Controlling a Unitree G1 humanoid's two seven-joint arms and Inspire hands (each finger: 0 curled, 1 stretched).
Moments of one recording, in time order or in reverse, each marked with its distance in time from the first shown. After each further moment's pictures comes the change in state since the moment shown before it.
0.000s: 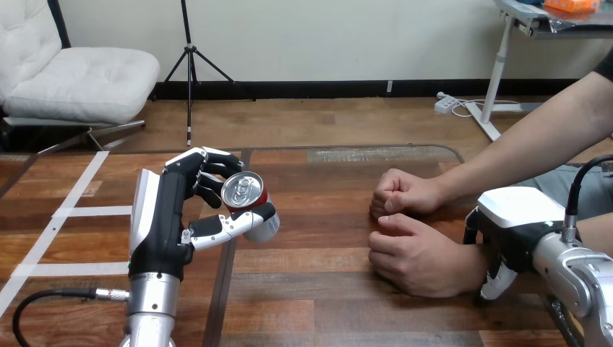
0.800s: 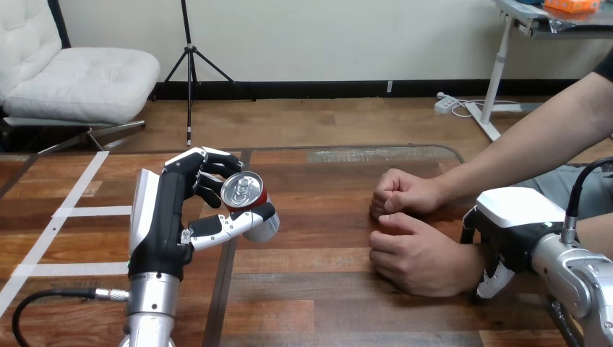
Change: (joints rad) left arm 0.000 0.001 0.000 -0.001 -0.003 0.000 -0.002; right arm -0.012 0.000 0.011 0.042 0.051 -0.017 -0.043
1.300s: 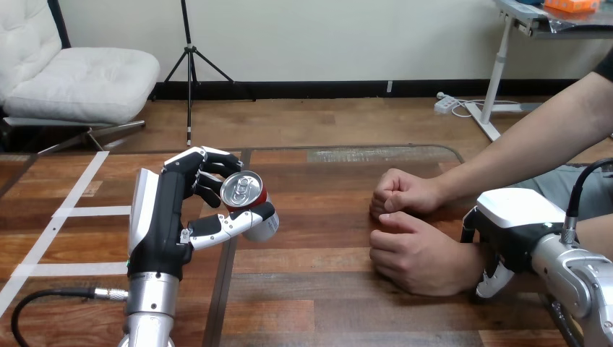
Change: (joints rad) left arm 0.000 0.002 0.000 -0.003 0.000 0.000 0.000; right arm -0.005 0.000 0.004 0.016 0.010 -0.003 -0.008
